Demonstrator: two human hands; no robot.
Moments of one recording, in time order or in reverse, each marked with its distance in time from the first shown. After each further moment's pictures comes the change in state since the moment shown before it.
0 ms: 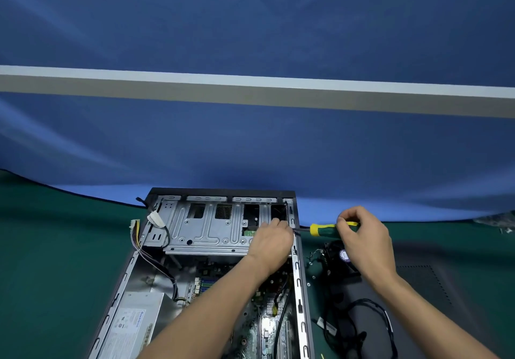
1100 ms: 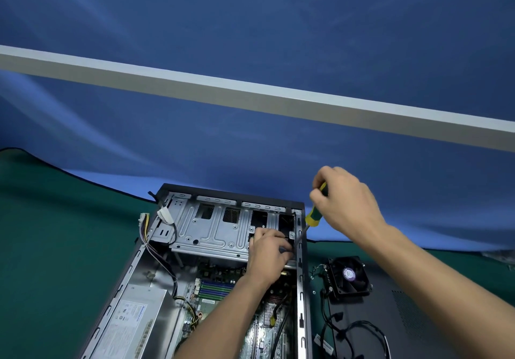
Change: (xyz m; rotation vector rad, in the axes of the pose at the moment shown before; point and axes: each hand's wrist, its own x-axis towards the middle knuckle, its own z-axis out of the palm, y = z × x) left_hand -0.011 -0.008 0.026 -0.811 0.200 -0.471; right_hand 0.032 -0.112 -0.007 -0.479 -0.188 -0.454
